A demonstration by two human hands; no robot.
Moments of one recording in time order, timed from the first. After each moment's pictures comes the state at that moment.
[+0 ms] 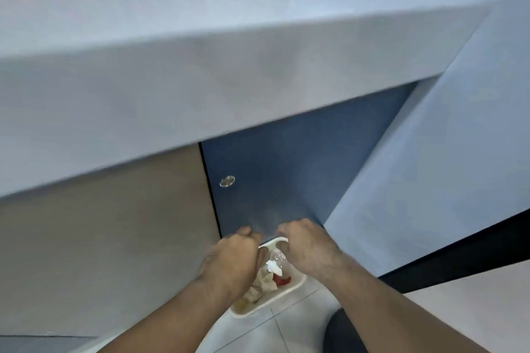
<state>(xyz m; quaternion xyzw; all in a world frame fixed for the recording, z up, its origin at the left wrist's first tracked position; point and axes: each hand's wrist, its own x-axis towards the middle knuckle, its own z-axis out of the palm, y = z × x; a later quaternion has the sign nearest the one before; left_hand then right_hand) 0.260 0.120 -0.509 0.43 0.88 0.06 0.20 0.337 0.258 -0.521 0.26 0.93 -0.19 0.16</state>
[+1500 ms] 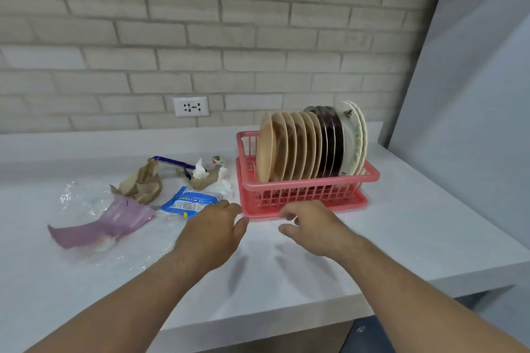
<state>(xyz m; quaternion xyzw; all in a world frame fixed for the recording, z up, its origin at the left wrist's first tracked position) 0.077 -0.149 -0.086 0.29 0.94 0.16 -0.07 0.144 0.049 -0.081 0.08 0.96 -0.25 -0.02</state>
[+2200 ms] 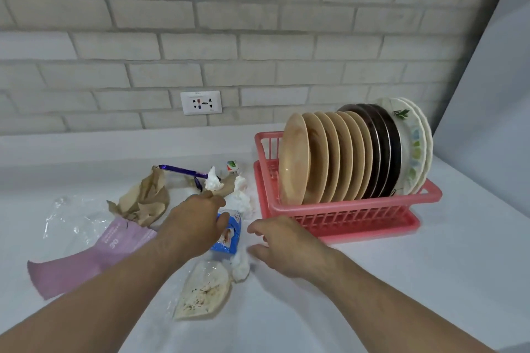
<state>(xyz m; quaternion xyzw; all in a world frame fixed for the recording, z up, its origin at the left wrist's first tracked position) -0.071 -0.170 -0.103 0.27 0.96 0.09 -0.07 0.017 -0.001 -0.113 -0.02 0.98 -0.21 0.05</state>
